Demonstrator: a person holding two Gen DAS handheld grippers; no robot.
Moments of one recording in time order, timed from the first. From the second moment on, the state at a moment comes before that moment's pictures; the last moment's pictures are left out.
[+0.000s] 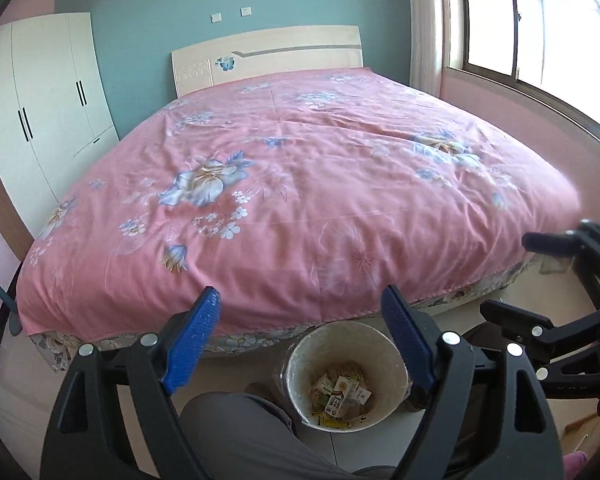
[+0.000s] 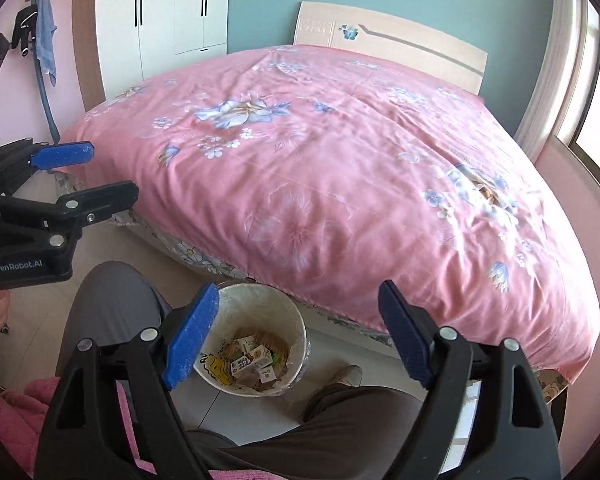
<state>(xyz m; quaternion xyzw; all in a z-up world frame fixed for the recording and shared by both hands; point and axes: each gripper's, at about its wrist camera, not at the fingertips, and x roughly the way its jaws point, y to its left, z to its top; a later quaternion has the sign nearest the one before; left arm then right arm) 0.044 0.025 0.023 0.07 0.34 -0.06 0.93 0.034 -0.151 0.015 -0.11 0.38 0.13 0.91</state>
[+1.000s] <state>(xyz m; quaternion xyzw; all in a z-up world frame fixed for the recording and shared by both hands) -0.012 0.023 0.009 0.06 0.34 -0.03 0.94 -0.047 -0.145 0.016 -0.09 0.29 0.02 0.95</state>
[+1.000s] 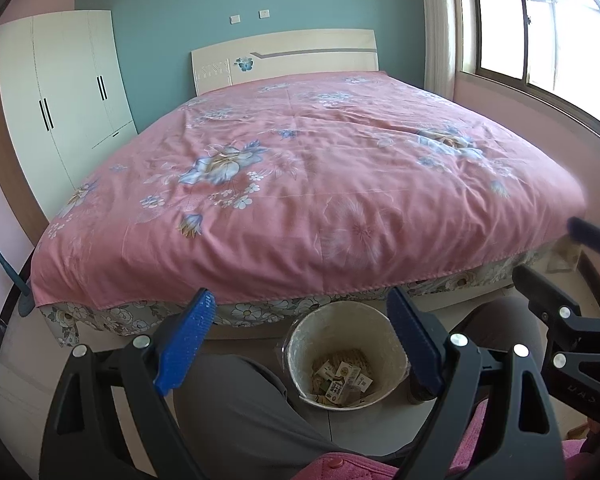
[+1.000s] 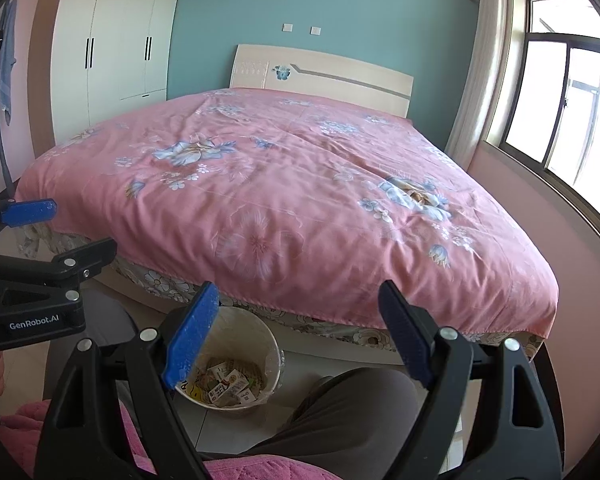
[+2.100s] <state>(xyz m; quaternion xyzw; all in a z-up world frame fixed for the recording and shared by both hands) -0.012 0.021 0.011 0.06 0.34 -0.03 0.94 -0.048 -0.140 0.015 -0.09 0.30 0.02 0.95</state>
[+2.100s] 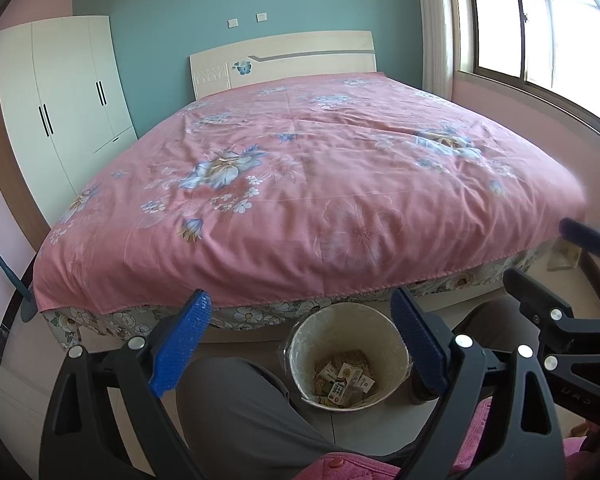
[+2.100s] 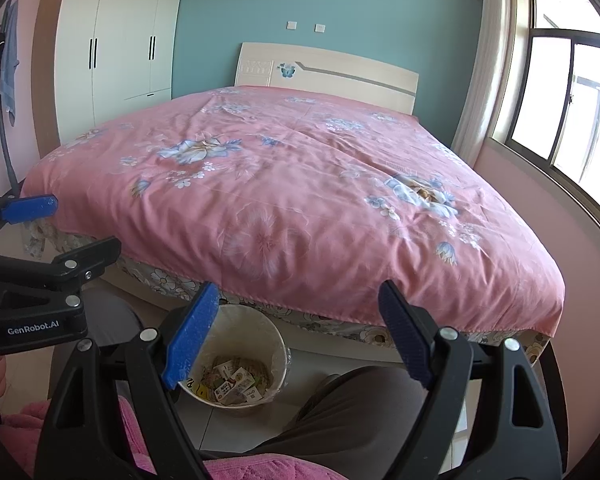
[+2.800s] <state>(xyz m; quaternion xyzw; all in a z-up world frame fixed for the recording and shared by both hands) -0.011 0.022 0.010 0.07 0.34 -0.03 0.94 -0.050 -0.135 0.011 -0.08 0.30 0.03 0.95</state>
